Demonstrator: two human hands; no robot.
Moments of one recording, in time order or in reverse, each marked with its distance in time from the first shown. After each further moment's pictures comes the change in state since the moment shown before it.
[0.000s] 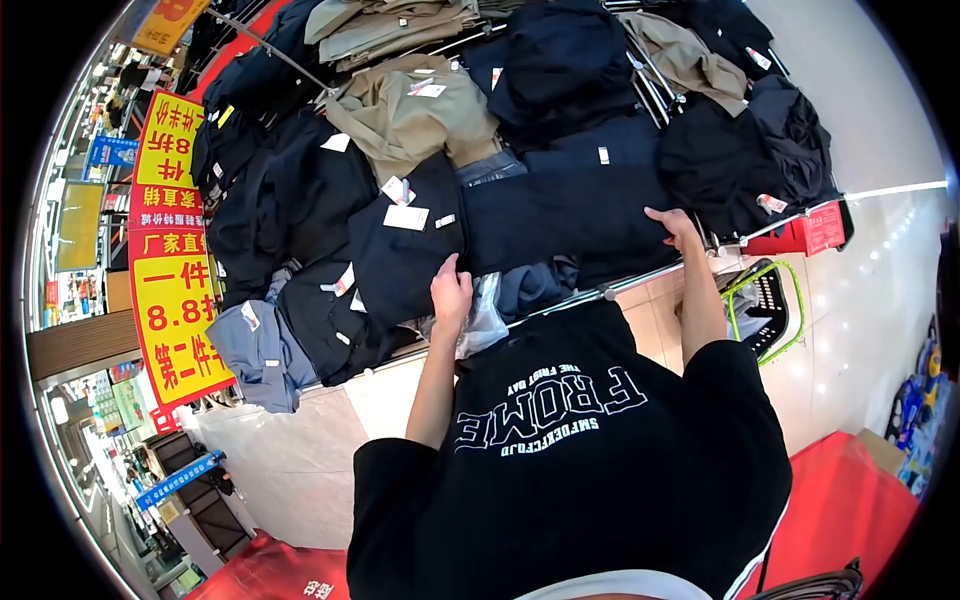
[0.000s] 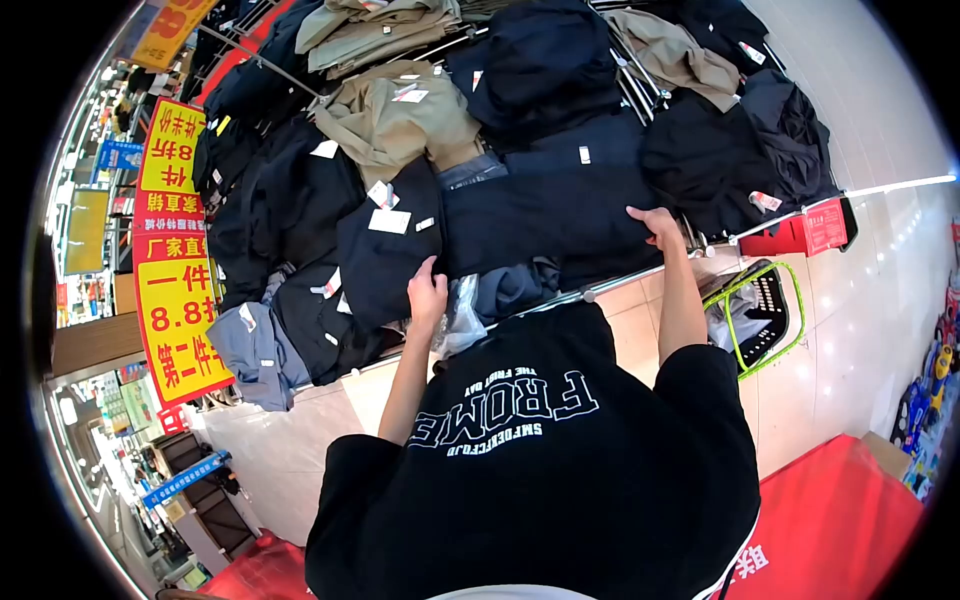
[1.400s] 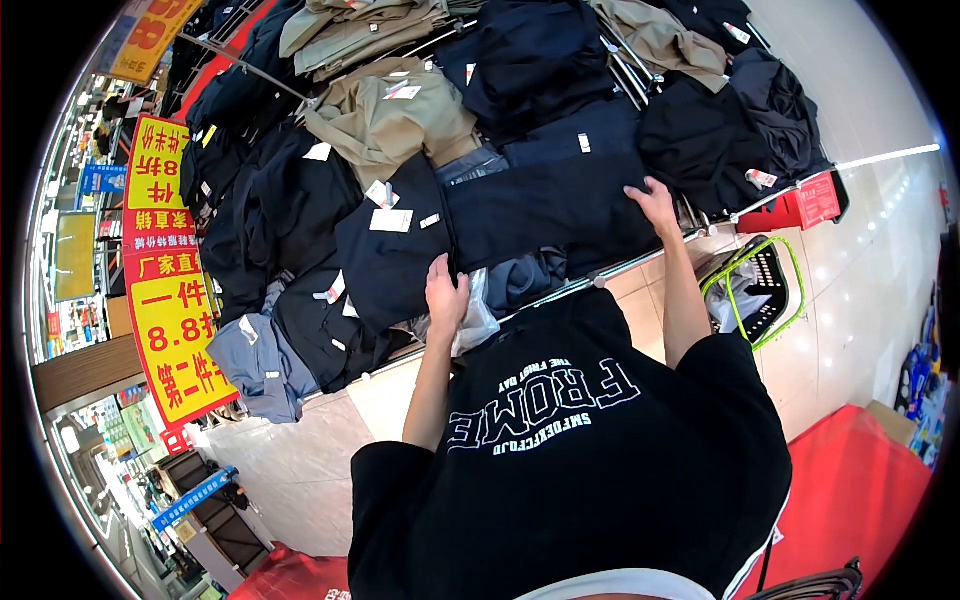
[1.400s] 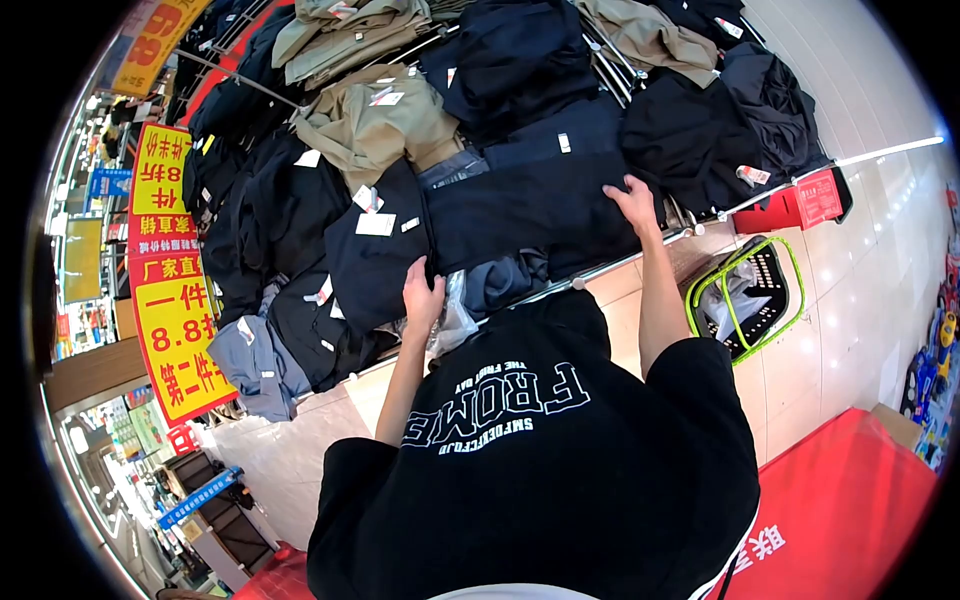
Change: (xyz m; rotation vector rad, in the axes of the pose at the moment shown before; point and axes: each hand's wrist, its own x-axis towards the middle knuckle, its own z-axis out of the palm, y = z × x) left_hand -0.012 0.005 0.009 0.056 0.005 0.096; right_hand 0.006 0.020 0.020 0.058 0.208 -0.692
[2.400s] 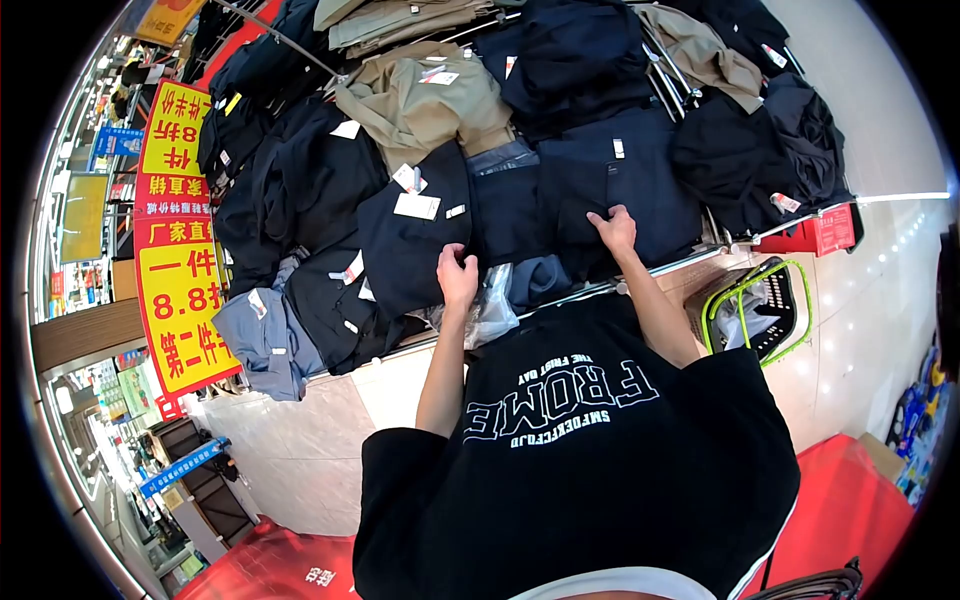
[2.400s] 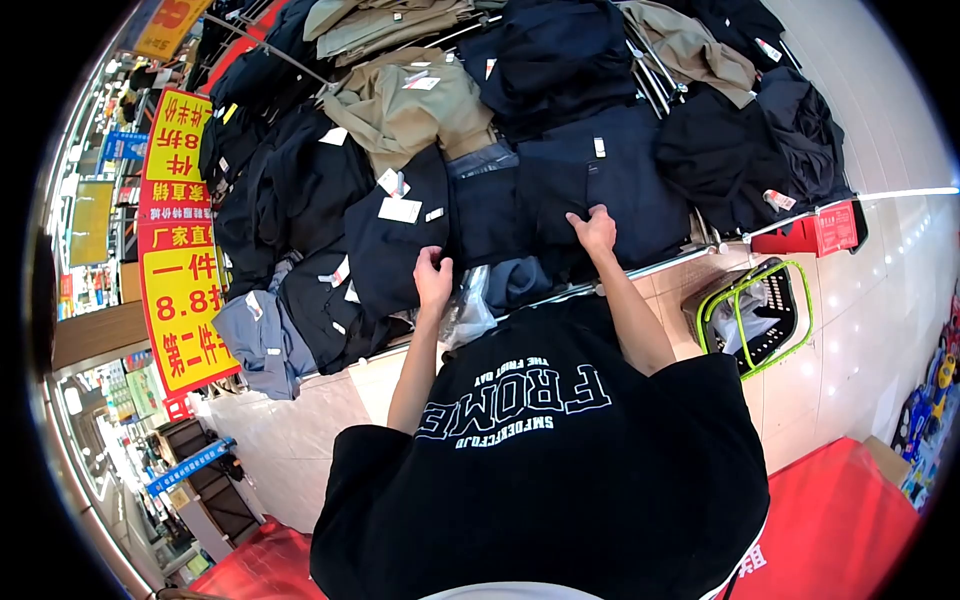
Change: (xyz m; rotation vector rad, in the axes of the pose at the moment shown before) left_hand 0.019 -0.027 0.008 -0.206 0.203 -0.165; right_hand -0.049 -0.051 0.130 -0.353 0.078 0.213
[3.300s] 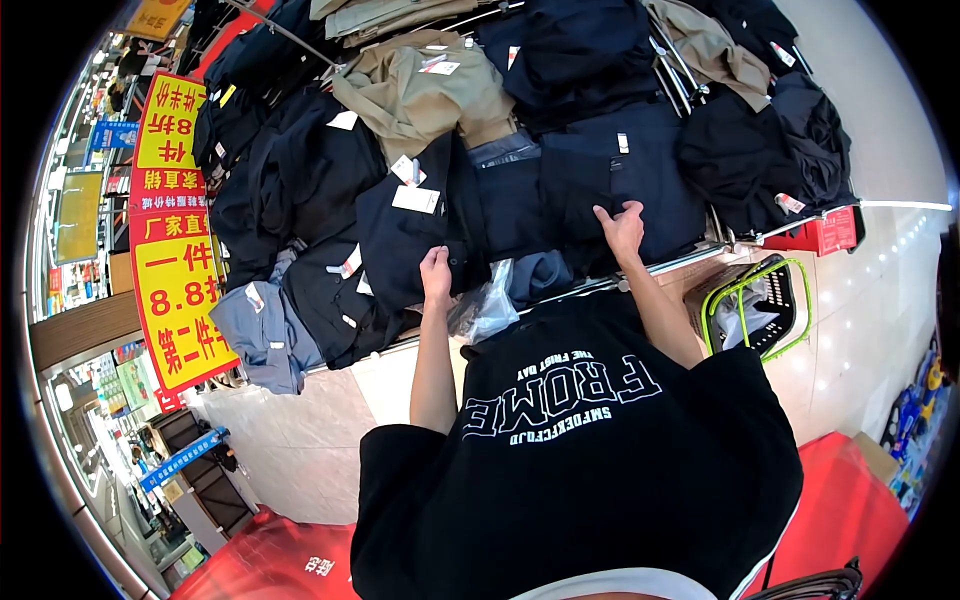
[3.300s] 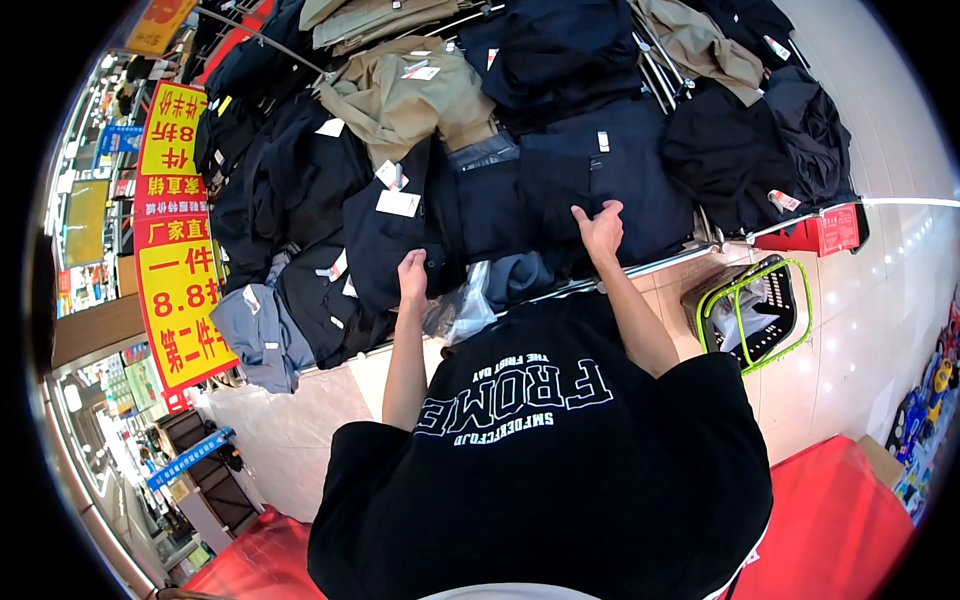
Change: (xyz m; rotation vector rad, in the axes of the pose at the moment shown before) left_hand 0.010 -0.028 -0.020 -0.480 -0.059 -0.462; right_hand -0.010 0.003 -0.002 0.116 0.145 -0.025
